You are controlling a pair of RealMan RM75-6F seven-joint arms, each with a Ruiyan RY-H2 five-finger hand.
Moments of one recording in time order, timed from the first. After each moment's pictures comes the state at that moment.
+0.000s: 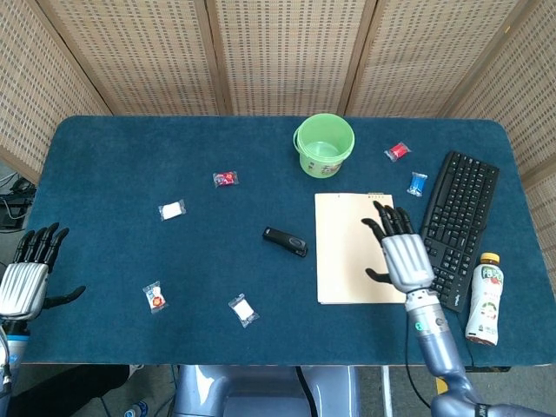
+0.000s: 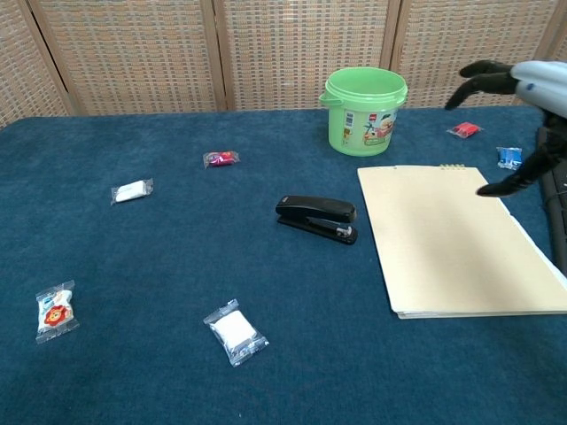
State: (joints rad) left arm -0.23 -1.33 0.05 -1.27 1.42 1.50 -0.09; right arm 0.44 -1.44 0.27 -1.79 -1.22 1.23 -0.51
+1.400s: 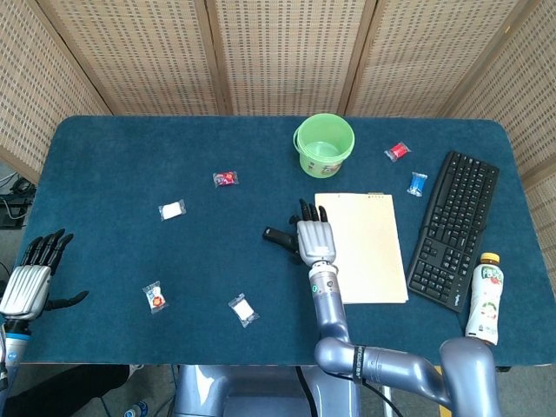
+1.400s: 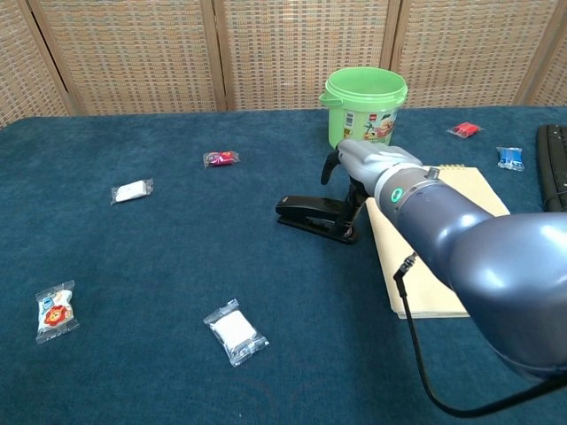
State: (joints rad) left arm -0.21 -1.38 0.01 -1.13 1.49 1.39 -0.26; right arm 0.88 -1.99 0.44 -1.29 -0.65 1.17 -0.77
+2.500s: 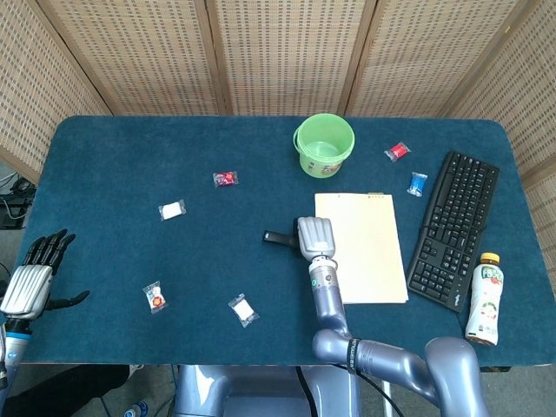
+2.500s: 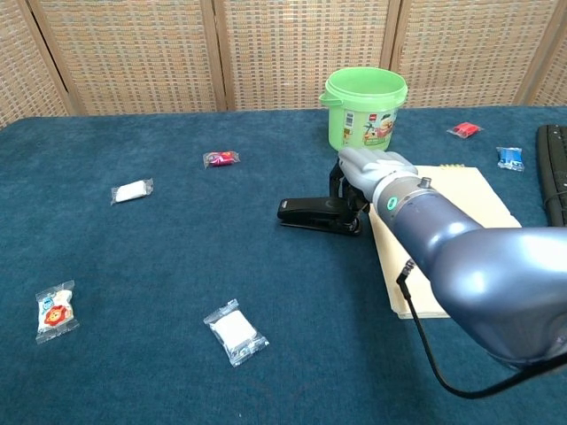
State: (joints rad) left arm -0.21 -1.37 0.00 -1.12 1.51 1.37 -0.28; right arm 0.92 -2.03 0.42 -1.11 -0.68 1.10 -0.70
